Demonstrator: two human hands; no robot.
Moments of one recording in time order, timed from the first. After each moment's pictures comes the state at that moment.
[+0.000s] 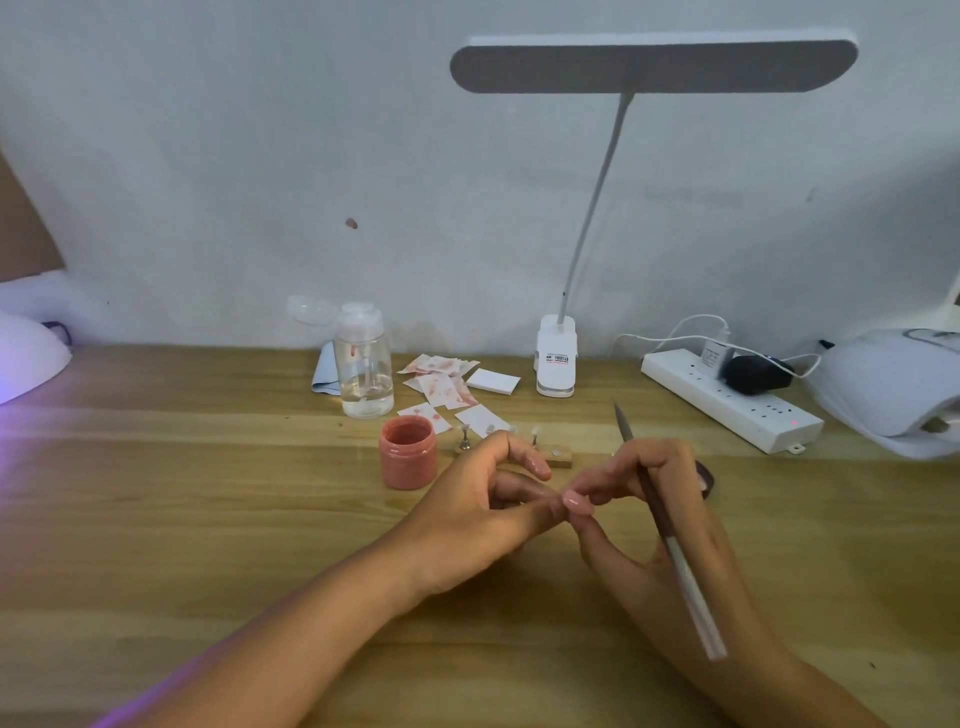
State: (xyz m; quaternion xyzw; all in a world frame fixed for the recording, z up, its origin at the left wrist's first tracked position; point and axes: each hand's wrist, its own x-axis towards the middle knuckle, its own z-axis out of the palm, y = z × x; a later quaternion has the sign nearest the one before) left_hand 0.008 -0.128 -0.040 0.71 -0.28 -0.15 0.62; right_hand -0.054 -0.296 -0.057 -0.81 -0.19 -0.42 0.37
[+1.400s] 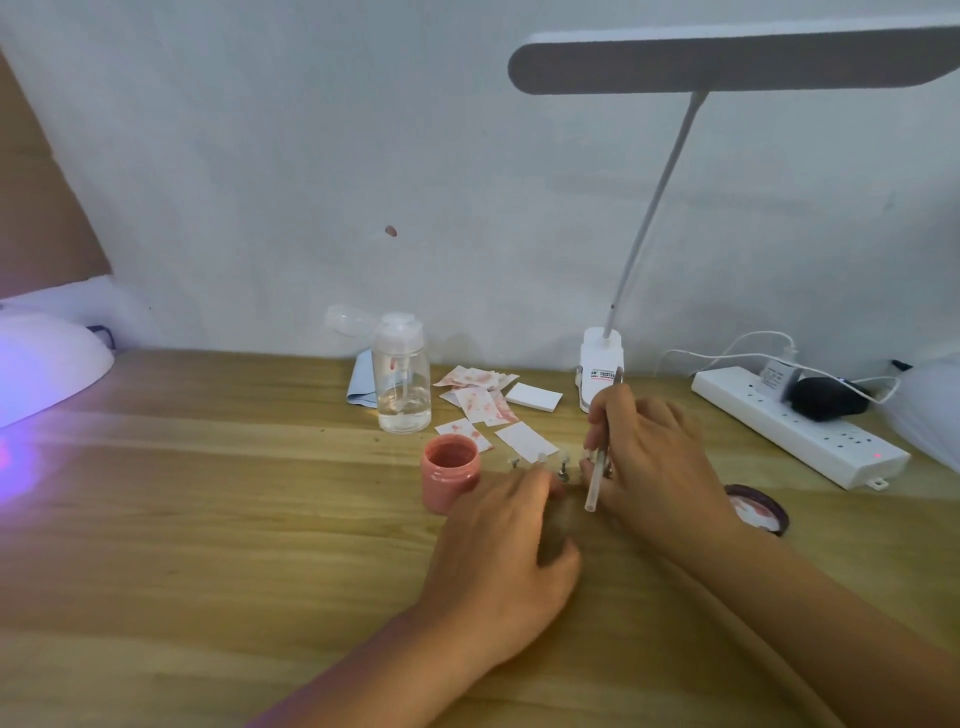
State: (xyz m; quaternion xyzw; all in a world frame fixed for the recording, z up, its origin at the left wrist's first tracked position) left_hand 0.017 -0.125 -0.066 0.89 -0.29 0.17 0.32; right_hand 0.035 -0.297 -0.035 -0.96 -0.08 -0.26 0.06
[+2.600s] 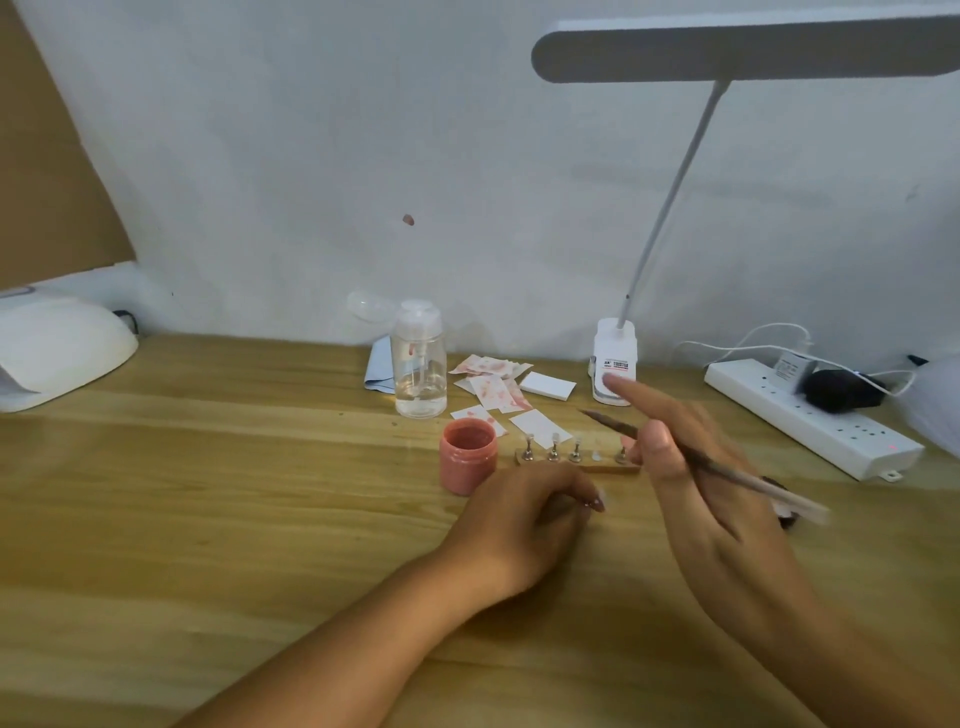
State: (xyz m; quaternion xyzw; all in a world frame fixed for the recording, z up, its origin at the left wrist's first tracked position) left_hand 0.033 -0.119 -0.060 0.84 -0.34 0.04 0.42; right_hand -0.034 -0.269 -0.023 -0.85 -0.13 -0.32 0.39
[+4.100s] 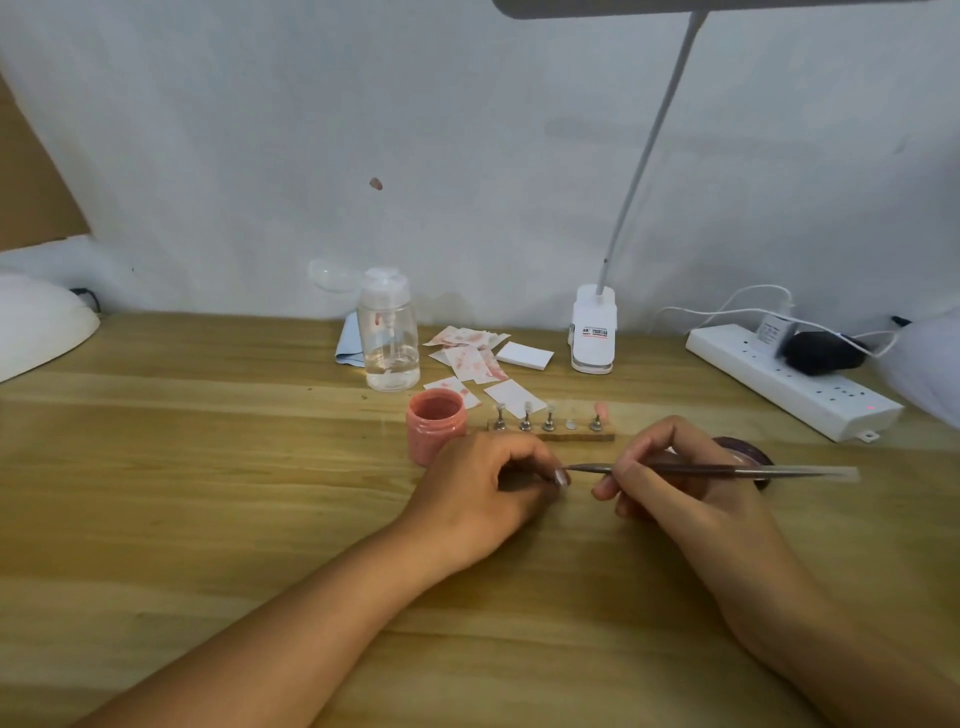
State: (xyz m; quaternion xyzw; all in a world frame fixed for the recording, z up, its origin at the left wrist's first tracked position) left_hand 0.033 -0.122 -0.062 0.83 -0.31 0.03 0.46; right_hand -0.048 -0.289 -0.039 -0.73 -0.02 -0.16 0.67
